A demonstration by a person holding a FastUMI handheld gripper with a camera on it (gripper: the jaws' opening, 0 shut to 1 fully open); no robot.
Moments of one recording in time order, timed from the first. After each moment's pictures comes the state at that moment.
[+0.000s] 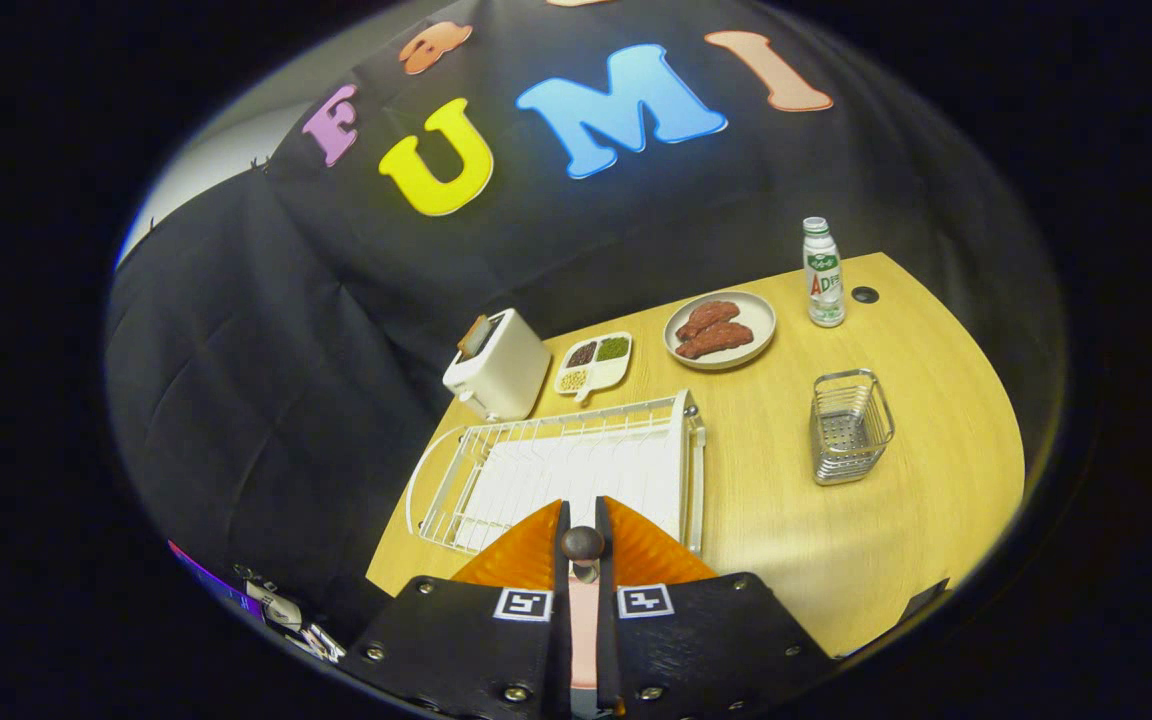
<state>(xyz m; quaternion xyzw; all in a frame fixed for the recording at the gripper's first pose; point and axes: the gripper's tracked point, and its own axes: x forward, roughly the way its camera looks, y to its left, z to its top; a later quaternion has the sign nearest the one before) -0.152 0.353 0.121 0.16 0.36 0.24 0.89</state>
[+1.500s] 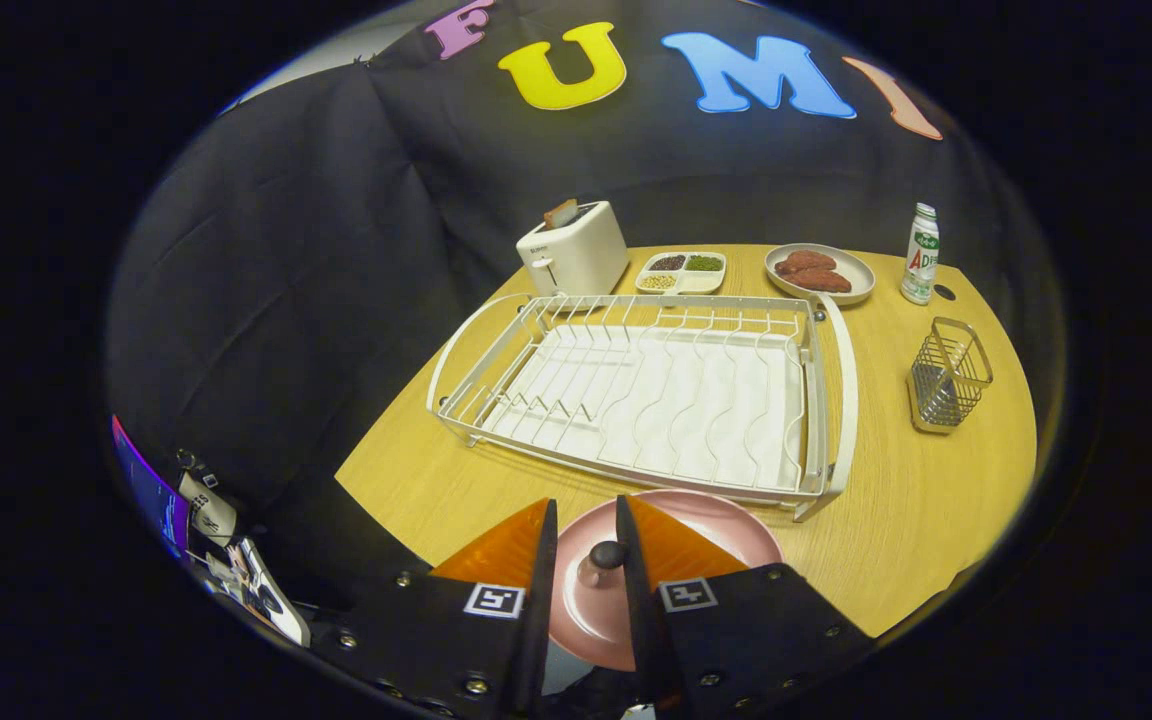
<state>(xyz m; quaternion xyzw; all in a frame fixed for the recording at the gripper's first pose) -0.234 0.452 0.041 0.04 0.38 0.29 0.88</state>
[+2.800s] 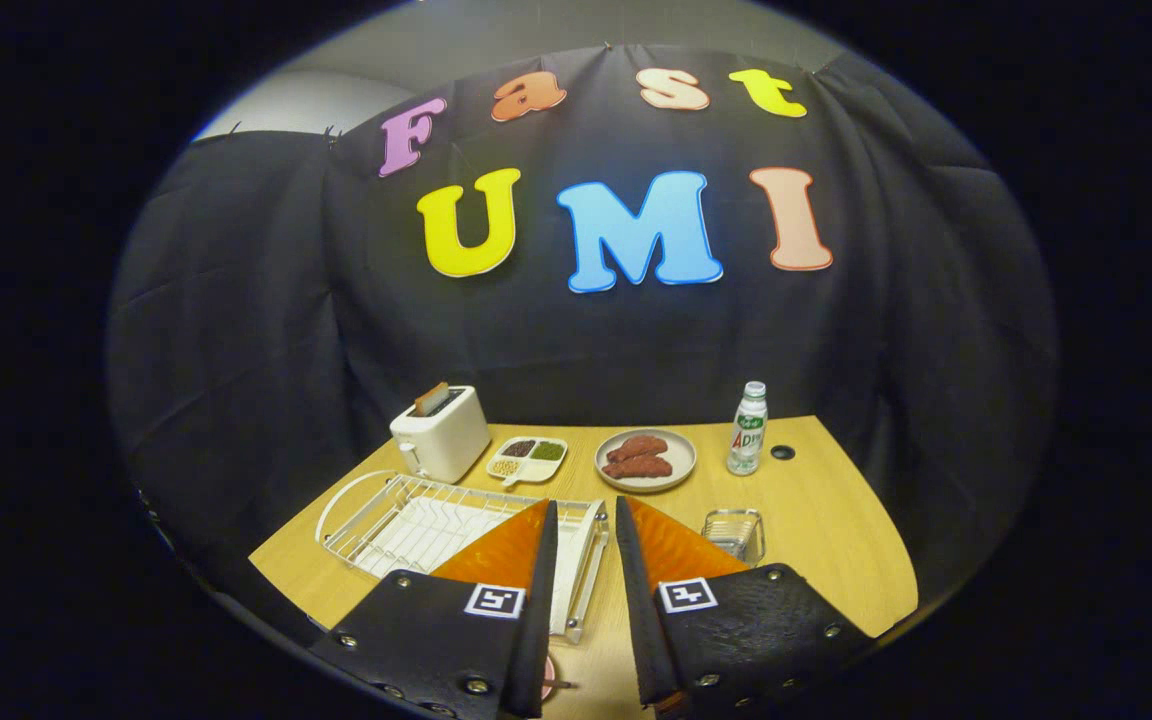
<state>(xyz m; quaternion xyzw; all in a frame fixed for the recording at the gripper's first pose) -0.129 0.272 0.206 0.03 0.15 0.15 0.98</state>
